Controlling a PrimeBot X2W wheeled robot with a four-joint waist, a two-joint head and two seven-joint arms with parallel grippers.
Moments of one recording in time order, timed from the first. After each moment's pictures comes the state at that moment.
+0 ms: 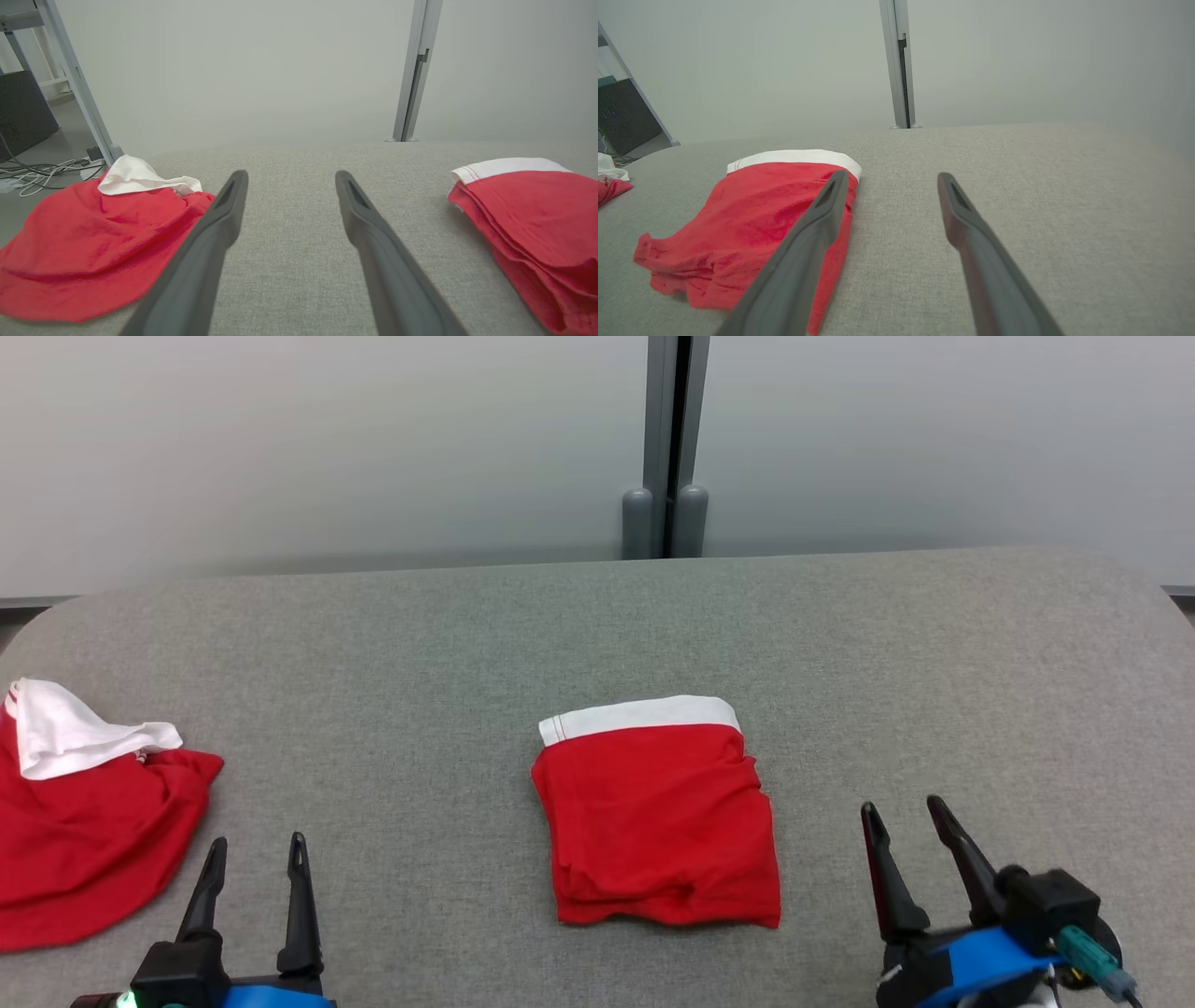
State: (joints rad) left arm 0.06 0.07 0.09 0.23 -0.03 -0.10 -0.26; right arm -0.03 -0.05 0.04 0.29 0.17 0.13 -0.26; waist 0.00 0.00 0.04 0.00
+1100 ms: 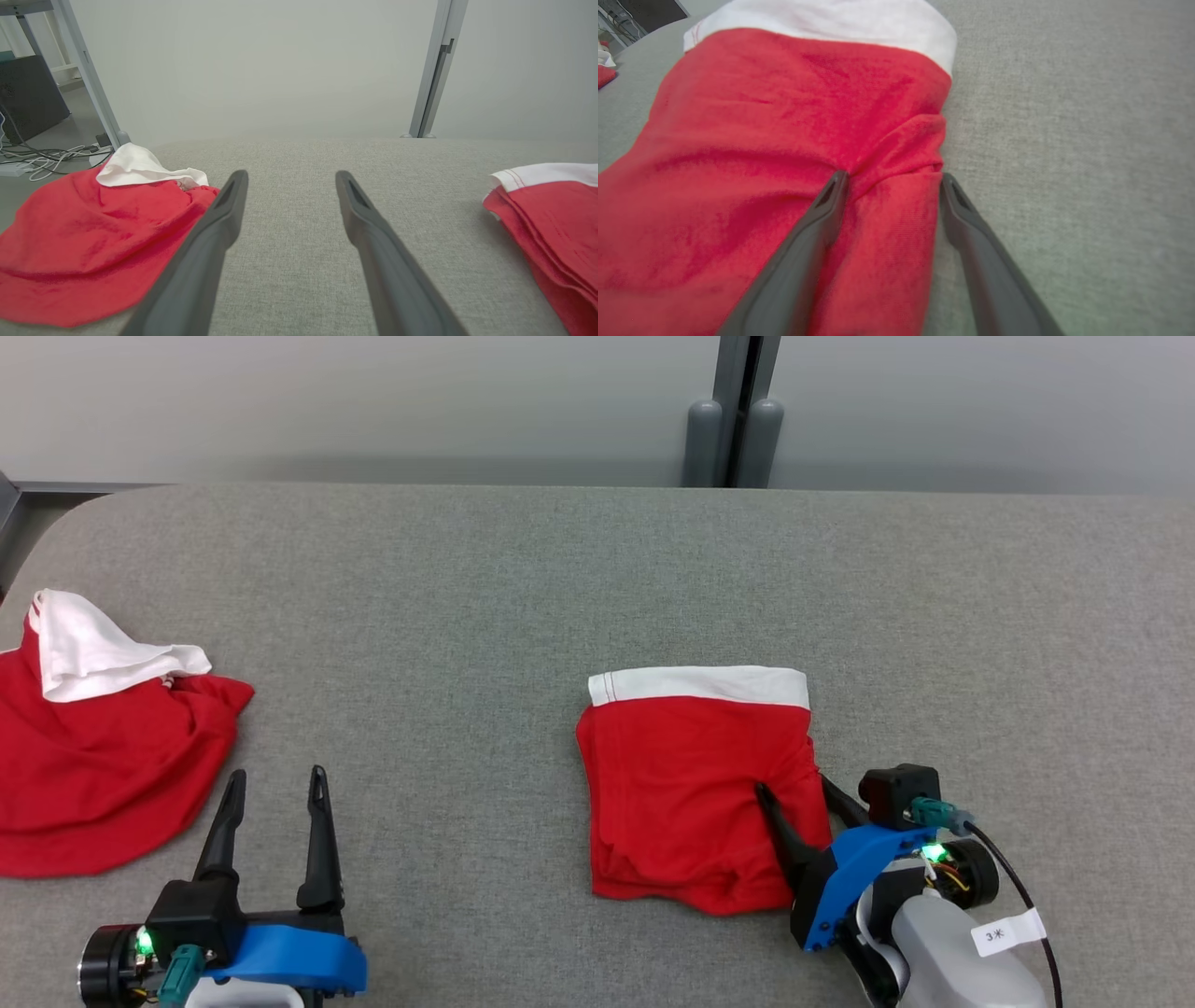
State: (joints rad) left arm -0.05 0.06 0.05 0.23 -0.05 -0.09 -0.26; right arm -0.51 -0.05 0.32 0.98 0.33 0.13 -0.21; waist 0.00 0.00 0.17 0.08
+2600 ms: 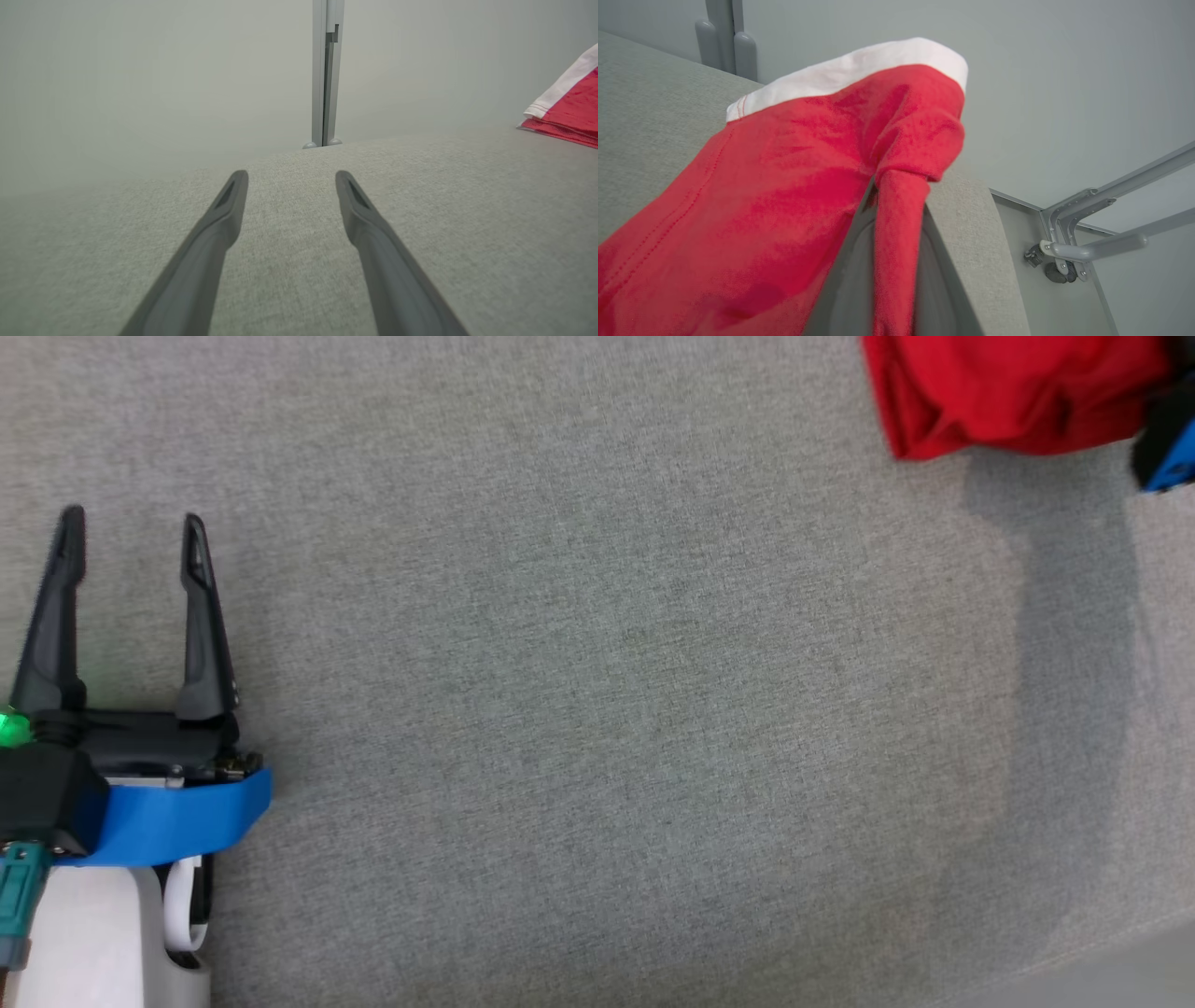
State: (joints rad) left arm -0.27 0.19 0.05 -0.06 -0.02 -0.12 -0.27; right arm -1.21 -0.52 0.58 0.99 0.47 0.13 -0.24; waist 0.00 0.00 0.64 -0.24
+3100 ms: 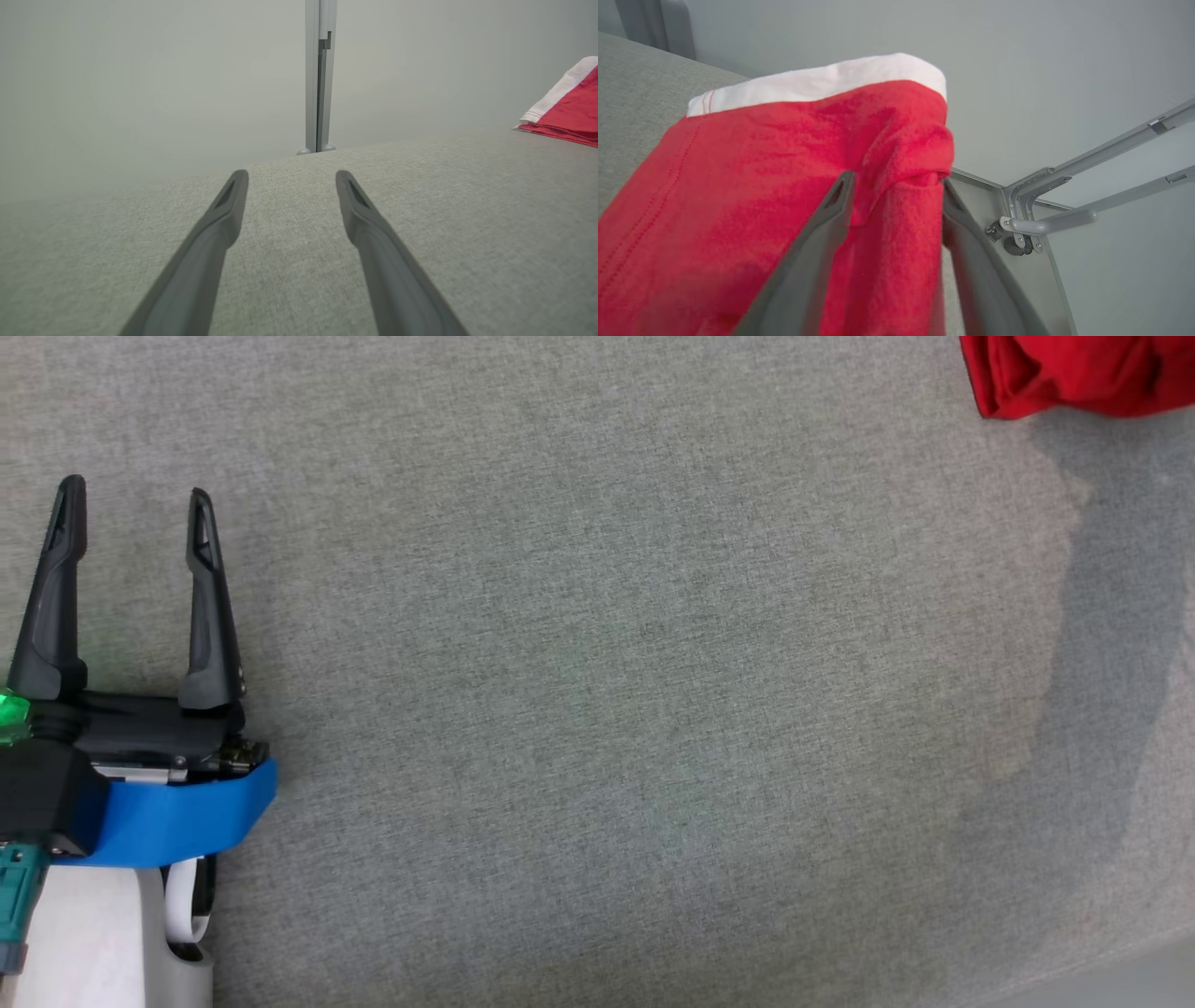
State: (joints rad) left arm -0.29 0.20 0.03 -0.10 -0.02 -0.11 -0.27; right arm -1.36 -0.55 0.62 1.17 0.46 0.13 -0.22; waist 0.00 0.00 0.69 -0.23
